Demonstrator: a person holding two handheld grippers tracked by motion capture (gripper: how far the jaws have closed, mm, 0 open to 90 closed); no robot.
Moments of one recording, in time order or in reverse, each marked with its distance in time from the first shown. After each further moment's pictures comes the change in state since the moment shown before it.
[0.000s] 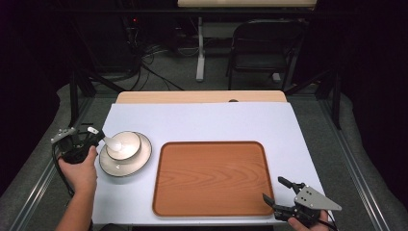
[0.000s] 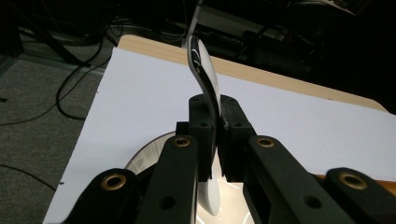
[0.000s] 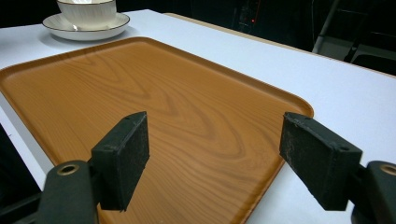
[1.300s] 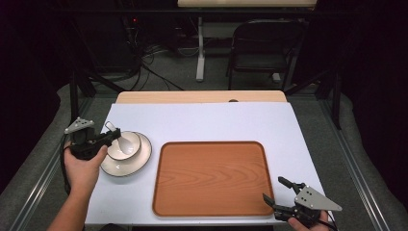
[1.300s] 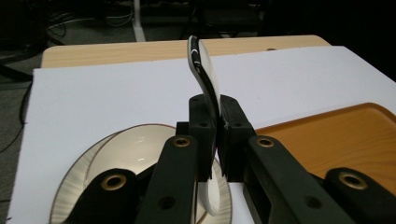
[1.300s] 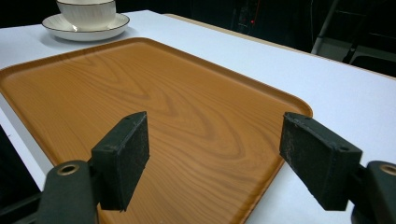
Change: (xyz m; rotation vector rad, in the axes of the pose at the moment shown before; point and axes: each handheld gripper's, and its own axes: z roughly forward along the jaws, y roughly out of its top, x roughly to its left) left arm -0.070 0.026 -0.020 0.154 -0.172 0.257; right arm 0.000 0.000 -0.001 -0.003 -0.002 -0.005
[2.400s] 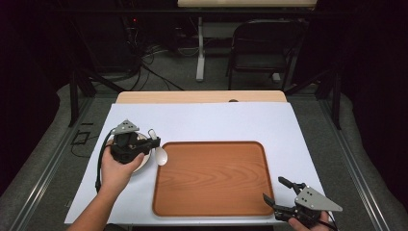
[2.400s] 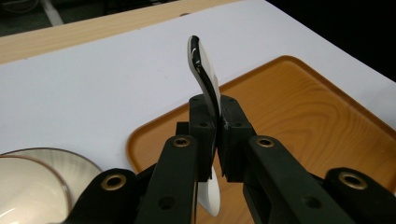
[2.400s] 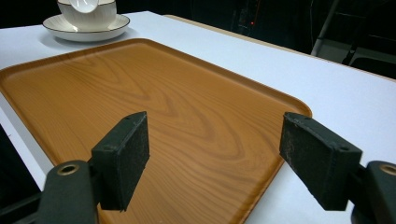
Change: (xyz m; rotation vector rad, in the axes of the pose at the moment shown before) left arm -0.084 0.003 0.038 0.145 -0.238 0.159; right arm 0.000 0.000 -0.001 -0.006 -0.001 0.001
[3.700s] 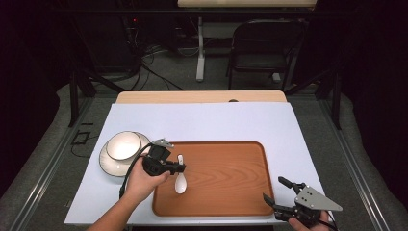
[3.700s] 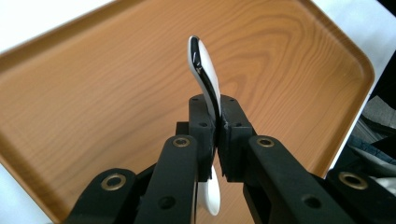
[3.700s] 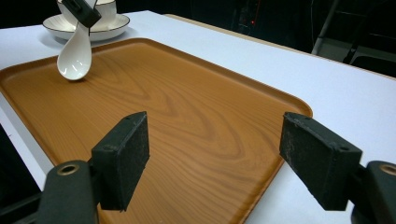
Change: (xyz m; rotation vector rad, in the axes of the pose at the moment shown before) left arm -0.033 -0.028 0.069 0.320 -0.178 -0.014; right arm -0.001 0.000 0.000 0.004 0.003 0.002
